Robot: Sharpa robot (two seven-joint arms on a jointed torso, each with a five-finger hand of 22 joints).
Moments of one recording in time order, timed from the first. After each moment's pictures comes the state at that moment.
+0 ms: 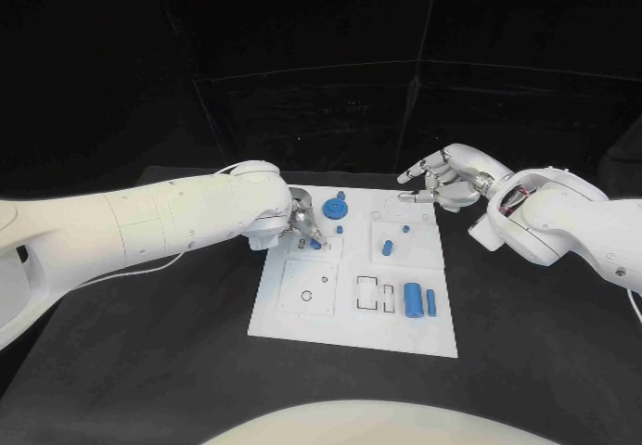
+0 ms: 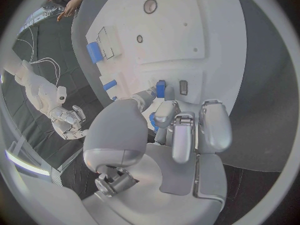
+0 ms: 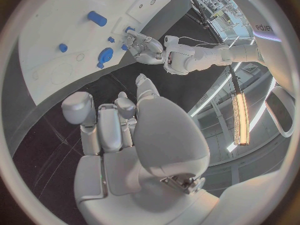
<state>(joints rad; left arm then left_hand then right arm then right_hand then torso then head) 1.34 -0.52 -0.20 1.23 -0.95 0.13 -0.57 1.15 -0.05 0.52 0.07 0.05 0.89 0.05 0.63 0.57 1.35 -0.03 1.20 1.08 1.47 -0.09 1.57 1.31 0.08 1.40 0.03 1.37 1.21 1.26 -0.88 -0.04 1.54 -0.98 -0.29 0.03 1.44 -0.03 -0.14 0.20 0.34 0.91 0.15 0.14 0.07 1.24 0.07 1.12 1.08 1.47 -0.01 1.31 1.20 0.11 1.30 0.09 1.20 0.98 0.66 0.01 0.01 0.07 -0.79</state>
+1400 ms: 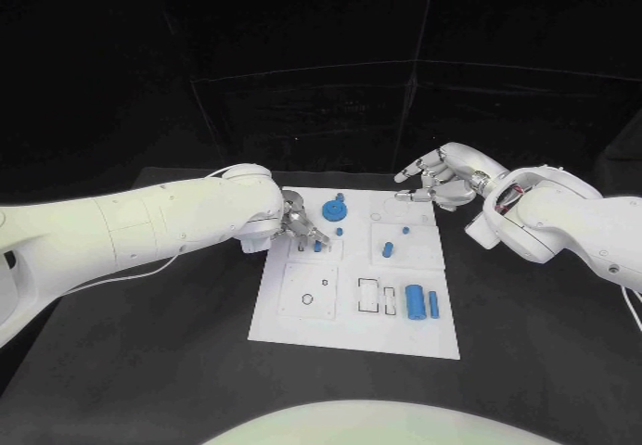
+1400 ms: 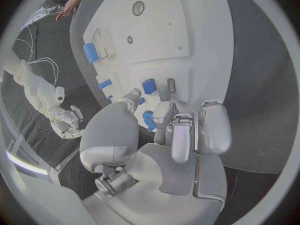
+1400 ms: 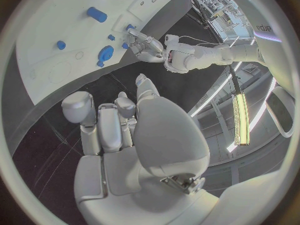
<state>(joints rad) 1.33 -0.55 -0.20 1.24 -0.95 0.11 -0.57 0.91 -0.14 0.20 0.19 0.05 0.95 0.02 0.67 0.62 1.36 -0.05 1.21 1.08 1.47 -0.10 1.57 1.31 0.08 1.41 0.01 1.37 1.23 1.26 -0.88 -0.04 1.53 -0.98 -0.29 0.03 1.44 -0.03 -0.14 0.20 0.34 0.91 0.15 0.14 0.07 1.23 0.06 1.11 1.07 1.47 -0.01 1.30 1.19 0.11 1.30 0.09 1.19 0.96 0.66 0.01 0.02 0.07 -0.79</state>
